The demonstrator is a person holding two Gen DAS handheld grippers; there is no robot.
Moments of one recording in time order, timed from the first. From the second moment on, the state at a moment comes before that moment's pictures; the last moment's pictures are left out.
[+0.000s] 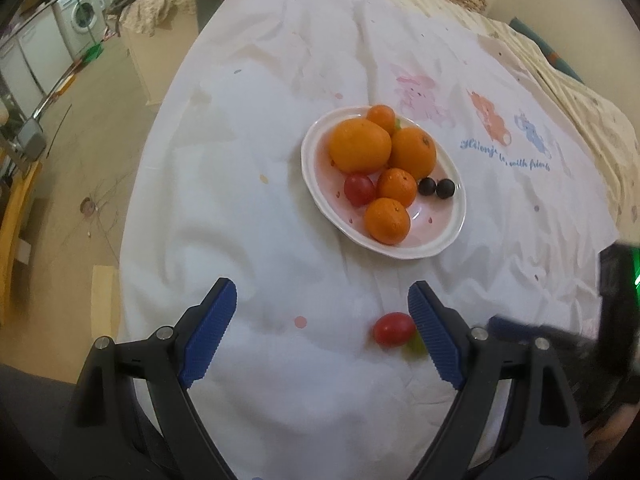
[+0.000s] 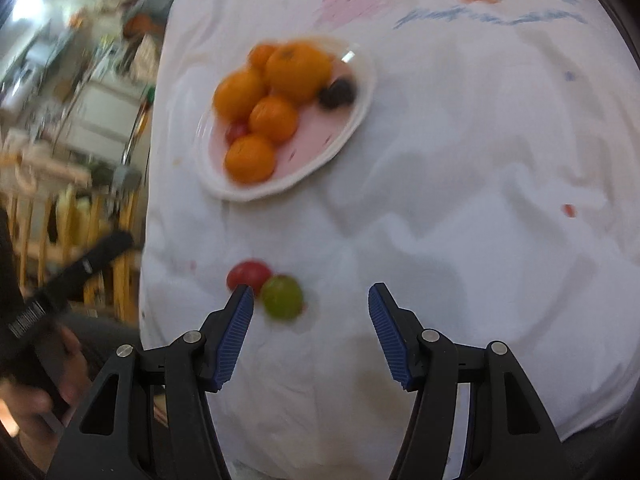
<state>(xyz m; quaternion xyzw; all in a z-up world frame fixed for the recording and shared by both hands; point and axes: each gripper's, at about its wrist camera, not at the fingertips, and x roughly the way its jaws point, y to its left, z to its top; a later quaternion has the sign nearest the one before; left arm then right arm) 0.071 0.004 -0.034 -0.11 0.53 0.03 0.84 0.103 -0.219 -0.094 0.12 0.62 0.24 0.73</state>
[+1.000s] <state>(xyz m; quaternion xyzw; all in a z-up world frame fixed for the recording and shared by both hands) 0.074 0.016 -0.032 -0.15 0.53 0.03 0.83 0.074 -0.134 -0.114 -0.15 0.56 0.32 0.75</state>
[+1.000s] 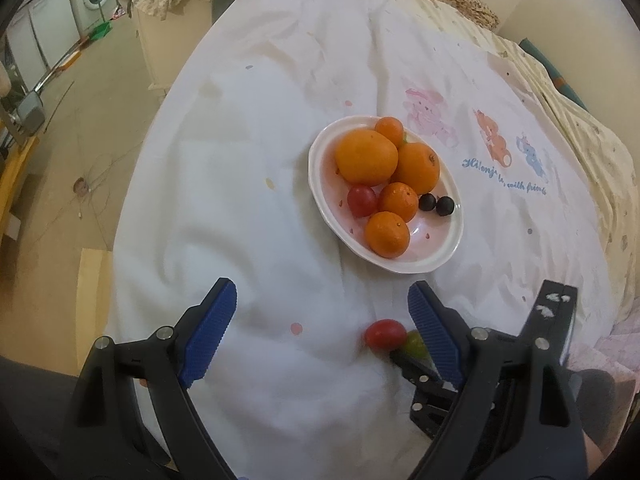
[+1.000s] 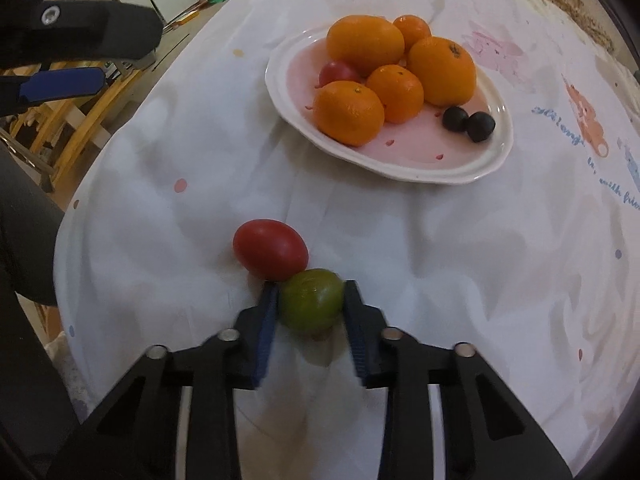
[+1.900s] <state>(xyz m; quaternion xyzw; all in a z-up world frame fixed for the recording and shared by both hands) 0.084 -0.060 -0.089 -0.06 0.61 -0.02 0.79 0.092 -0.263 -0.042 0.10 0.51 0.22 0.82</state>
